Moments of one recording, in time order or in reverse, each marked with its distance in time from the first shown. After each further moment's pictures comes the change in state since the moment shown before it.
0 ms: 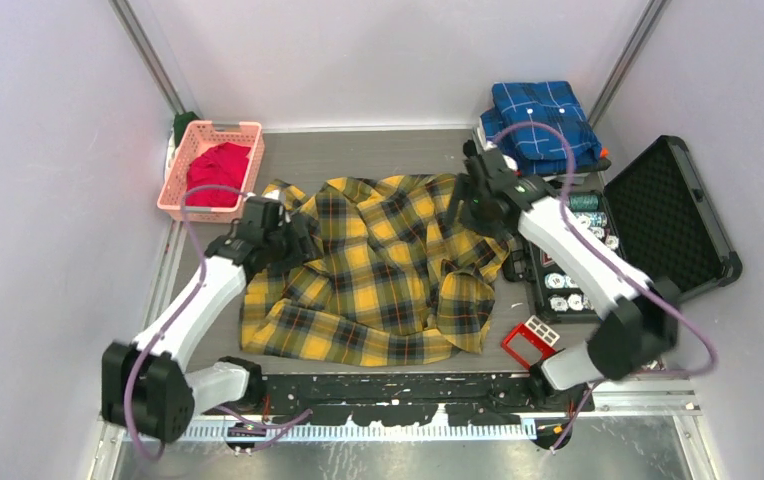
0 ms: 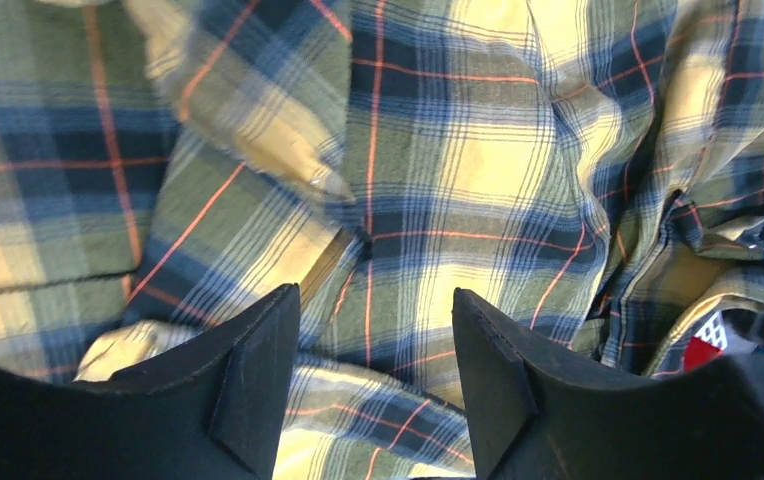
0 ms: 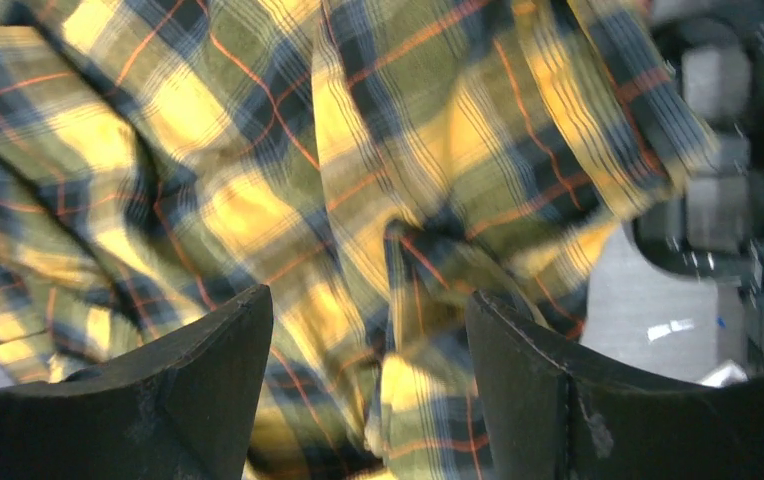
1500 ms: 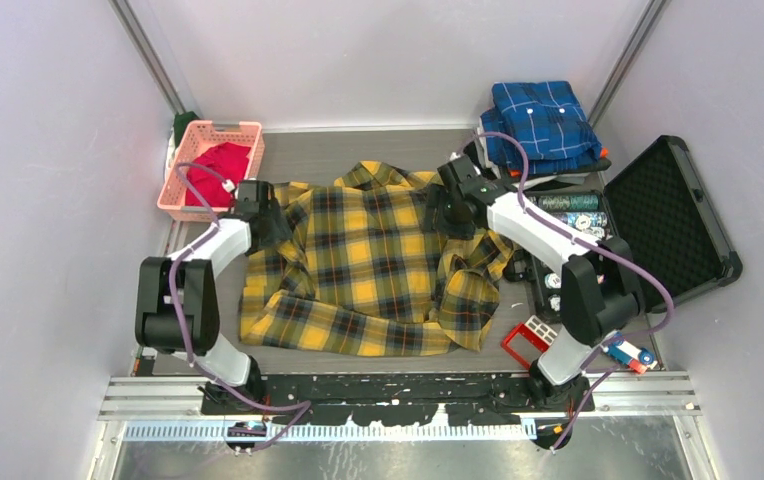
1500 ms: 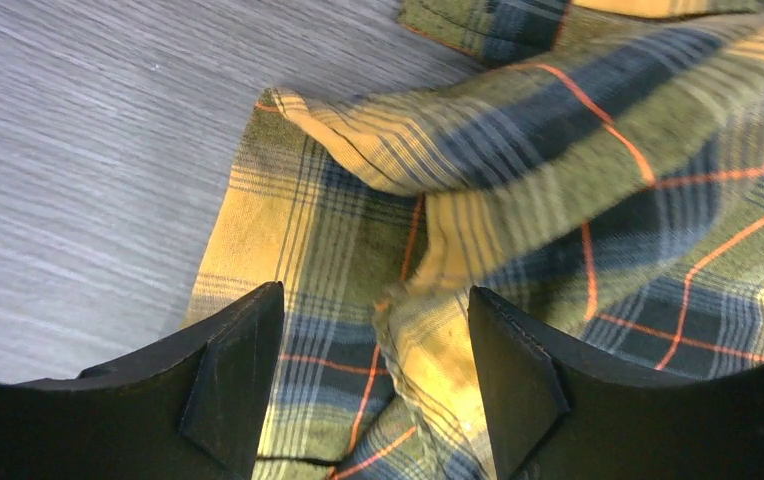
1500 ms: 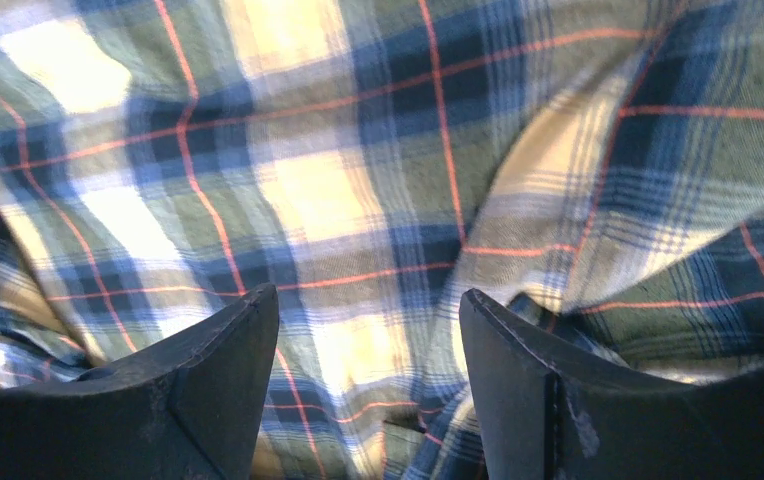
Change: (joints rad) left arm 0.150 0.475 0.119 0.231 -0.333 0.156; right arm 0.032 0.383 0.082 0.208 -0.106 -0.089
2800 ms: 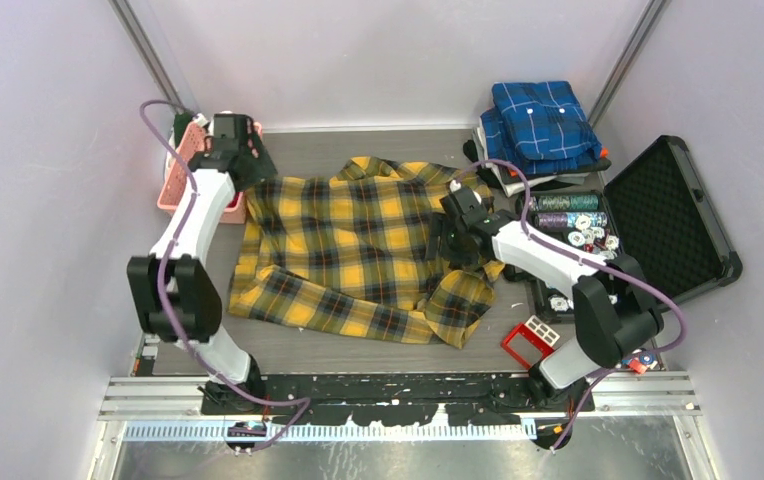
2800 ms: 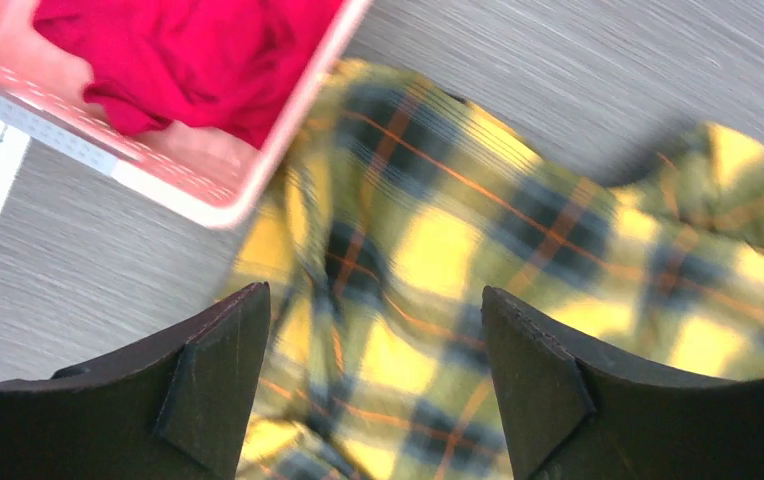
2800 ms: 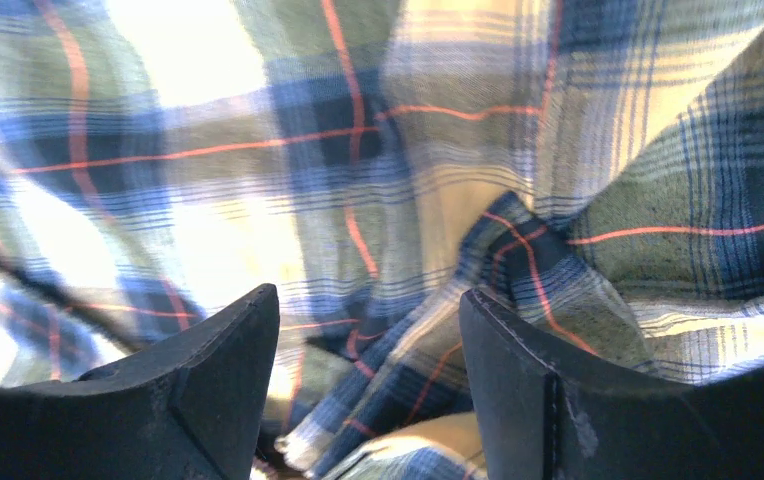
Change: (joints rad) left arm 0.105 0.156 0.578 -0.305 -0.016 0.000; right arm 0.048 -0.151 -0.348 0.168 0.002 -0.013
